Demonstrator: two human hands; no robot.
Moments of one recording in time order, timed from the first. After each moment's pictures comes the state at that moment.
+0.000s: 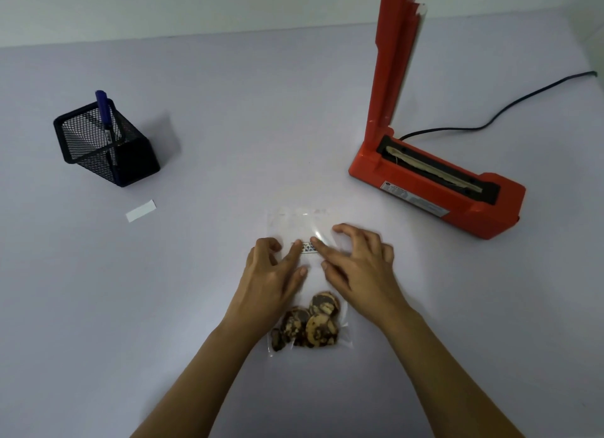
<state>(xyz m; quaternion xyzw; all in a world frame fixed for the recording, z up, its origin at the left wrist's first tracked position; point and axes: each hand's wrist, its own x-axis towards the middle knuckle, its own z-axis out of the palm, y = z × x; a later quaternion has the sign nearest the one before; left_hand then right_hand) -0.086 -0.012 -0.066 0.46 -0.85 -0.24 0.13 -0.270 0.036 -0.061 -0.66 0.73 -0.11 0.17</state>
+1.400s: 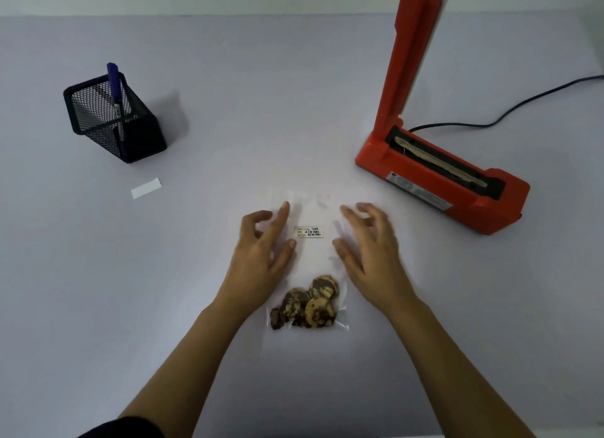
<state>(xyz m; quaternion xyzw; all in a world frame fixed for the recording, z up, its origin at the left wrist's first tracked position) -0.081 -0.021 -0.046 0.51 -0.79 -0.28 0.17 -0.273 0.035 -0.046 -0.60 0.73 -0.22 0.24</state>
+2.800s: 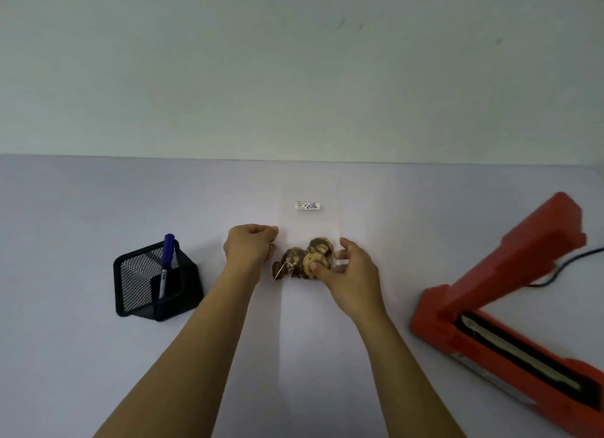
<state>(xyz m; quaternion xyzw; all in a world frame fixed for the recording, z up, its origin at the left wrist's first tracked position) -0.092 -0.294 -0.021 0.70 -0.36 -0.54 0.30 -0.230 -0.202 -0.027 -0.40 0.77 -0.35 0.36</state>
